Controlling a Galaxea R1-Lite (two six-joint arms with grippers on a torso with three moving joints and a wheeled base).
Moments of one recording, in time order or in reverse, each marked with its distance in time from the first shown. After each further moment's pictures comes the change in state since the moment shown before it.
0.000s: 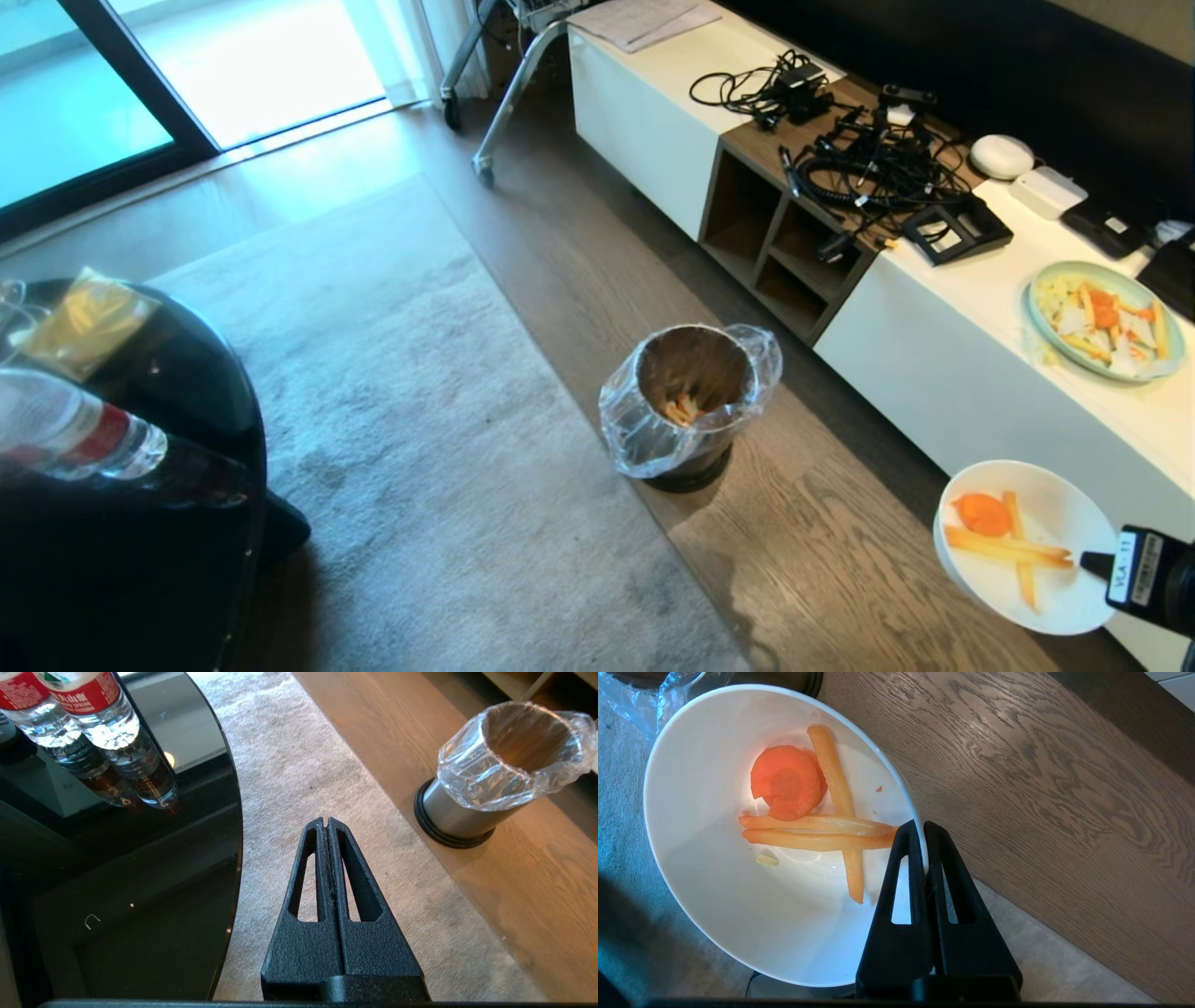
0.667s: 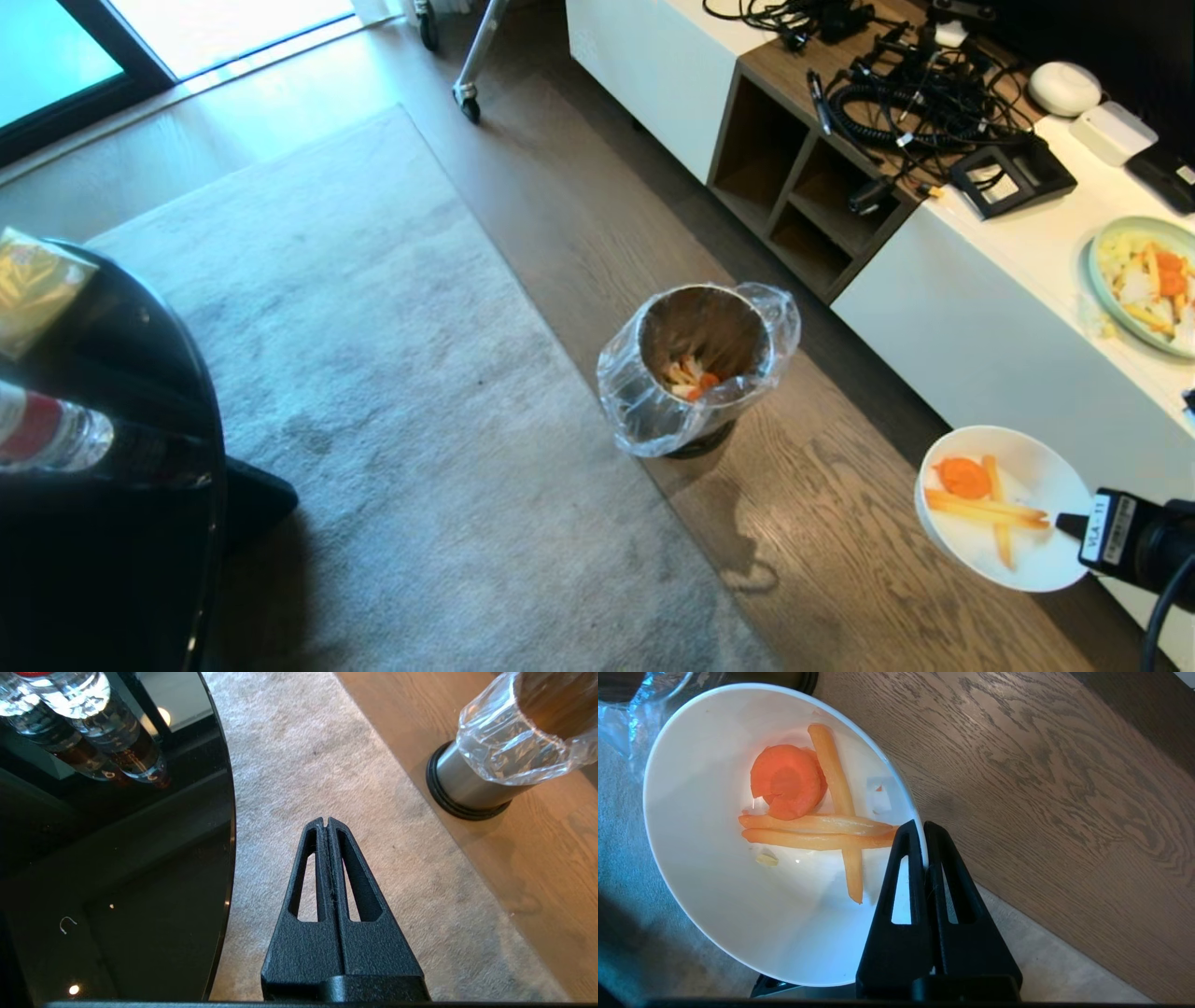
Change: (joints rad) left arm 0.000 0.000 0.000 0.000 0.000 0.000; right arm 0.000 0.056 -0.024 -0.096 0.002 -0.020
